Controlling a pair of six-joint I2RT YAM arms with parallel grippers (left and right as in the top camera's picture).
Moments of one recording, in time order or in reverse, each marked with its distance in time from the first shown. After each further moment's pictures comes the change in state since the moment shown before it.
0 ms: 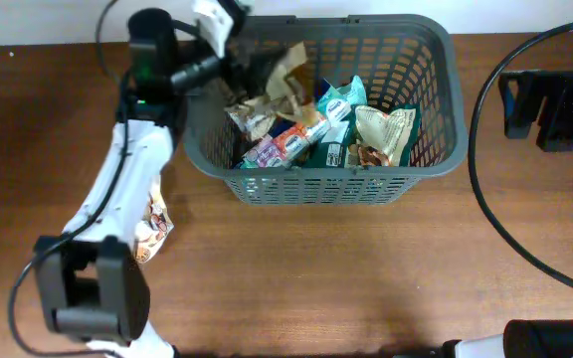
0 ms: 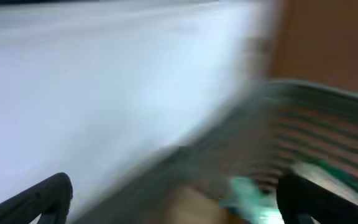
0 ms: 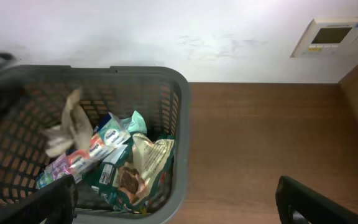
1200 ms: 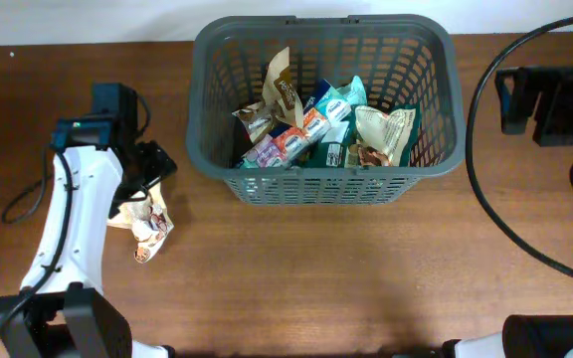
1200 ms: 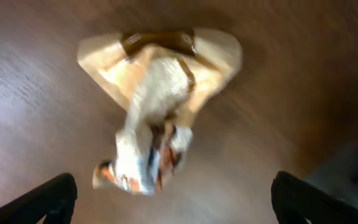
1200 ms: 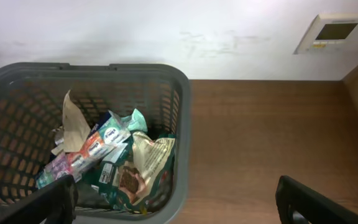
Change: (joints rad) left arm 0.169 -0.155 -0.135 -1.289 -0.858 -0.791; right arm 0.000 0.019 0.000 0.000 -0.004 0.000
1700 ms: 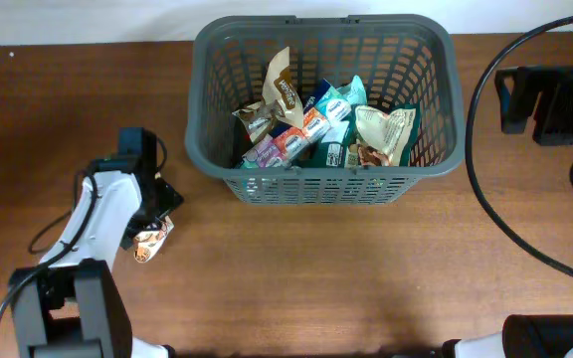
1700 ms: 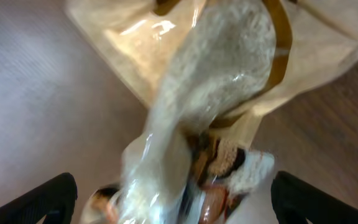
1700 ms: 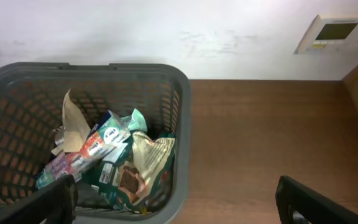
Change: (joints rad) left arm 0.000 0.023 -0.322 0.245 -0.065 -0.048; right arm 0.000 0.000 0.000 0.000 0.000 0.000
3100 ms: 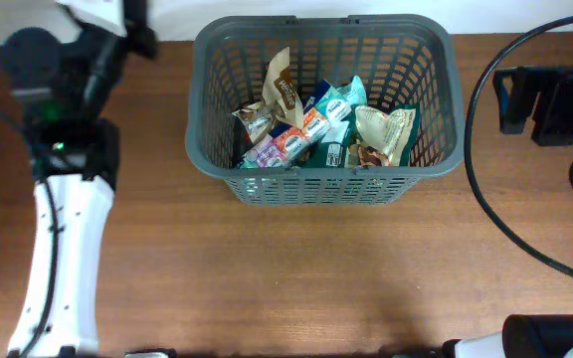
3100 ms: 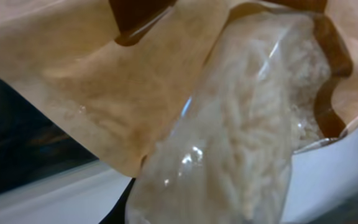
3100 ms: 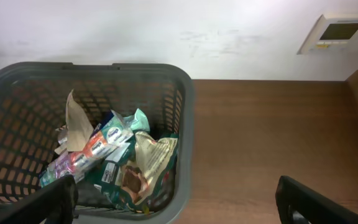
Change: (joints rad) left arm -0.042 -0.169 0.383 1.192 0.789 0.836; right arm 0.000 0.000 0.000 0.000 -0.012 0.000
